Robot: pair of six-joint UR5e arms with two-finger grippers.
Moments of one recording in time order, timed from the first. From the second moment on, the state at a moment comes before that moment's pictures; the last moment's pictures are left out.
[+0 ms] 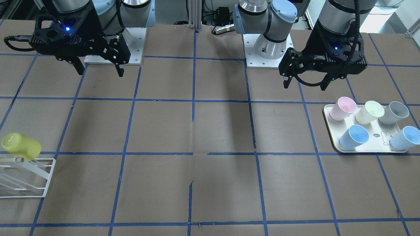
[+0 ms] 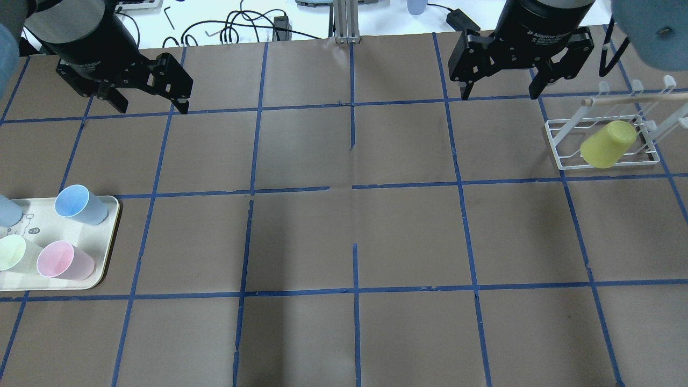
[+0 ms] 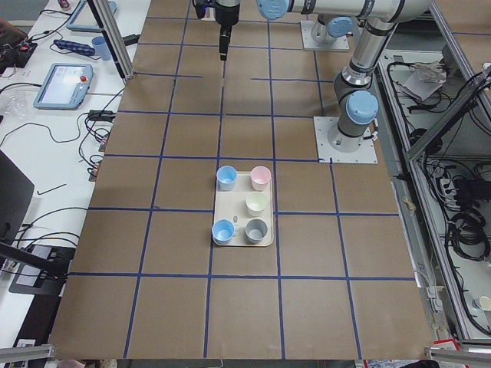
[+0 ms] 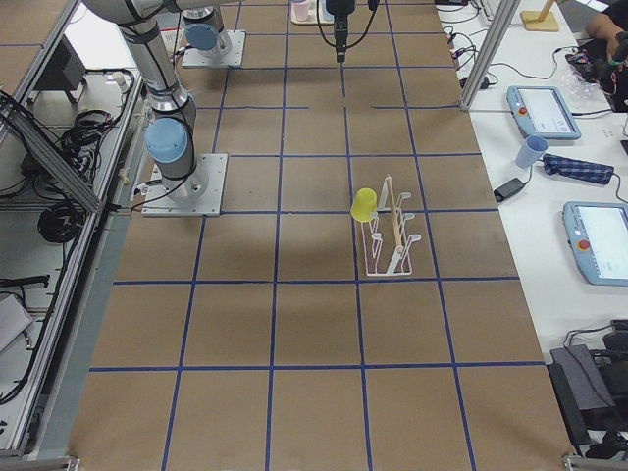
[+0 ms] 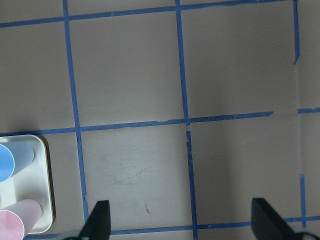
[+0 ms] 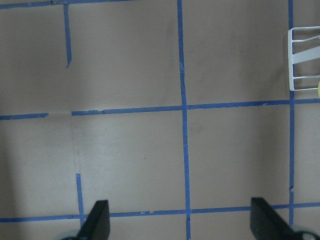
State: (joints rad) left arm -1.51 -1.56 -1.52 -1.54 1.58 0.13; right arm 1.64 -1.56 1.45 -1.52 -1.57 0.11
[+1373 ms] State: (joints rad) left arm -1.51 -1.56 -1.52 -1.57 1.57 0.13; right arm 1.42 -1.56 1.45 -1.52 -1.56 -0.11
